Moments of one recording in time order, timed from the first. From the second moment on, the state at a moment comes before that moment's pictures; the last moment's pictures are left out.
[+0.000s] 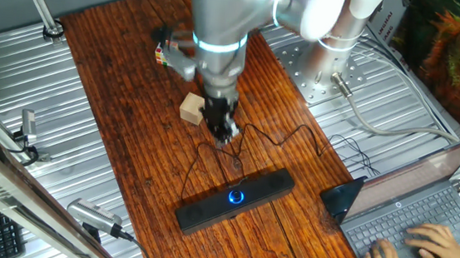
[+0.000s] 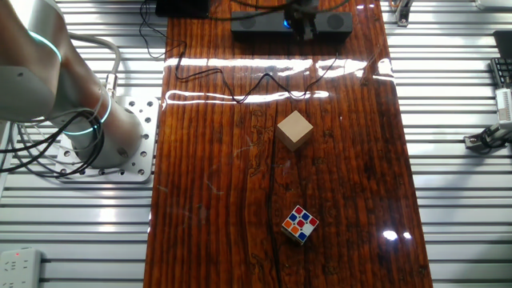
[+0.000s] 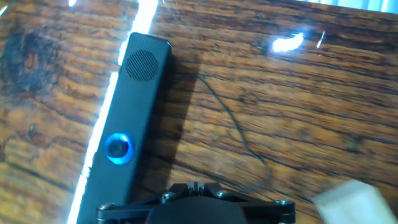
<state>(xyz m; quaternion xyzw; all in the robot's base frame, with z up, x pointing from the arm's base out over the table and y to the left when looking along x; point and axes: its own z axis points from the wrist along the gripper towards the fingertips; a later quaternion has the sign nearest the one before) 0.453 0.218 0.140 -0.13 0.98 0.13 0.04</state>
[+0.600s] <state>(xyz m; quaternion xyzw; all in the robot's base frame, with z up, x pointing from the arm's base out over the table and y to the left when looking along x) 0.438 0.262 0.149 -0.11 0.99 0.12 0.04</state>
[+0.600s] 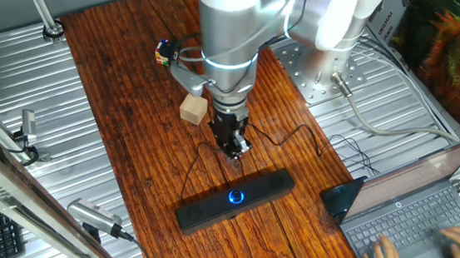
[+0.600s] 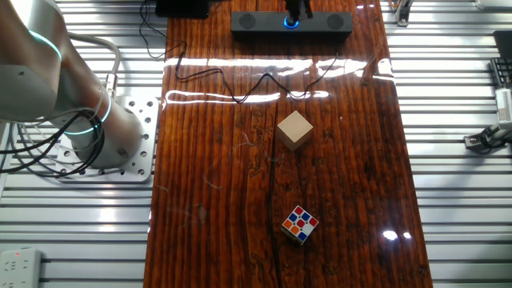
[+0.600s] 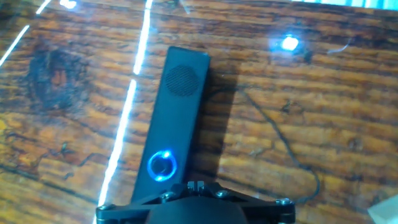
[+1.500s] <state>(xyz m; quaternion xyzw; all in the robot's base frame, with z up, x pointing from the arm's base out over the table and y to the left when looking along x) 0.439 0.297 0.127 -0.10 0.99 0.12 0.05</state>
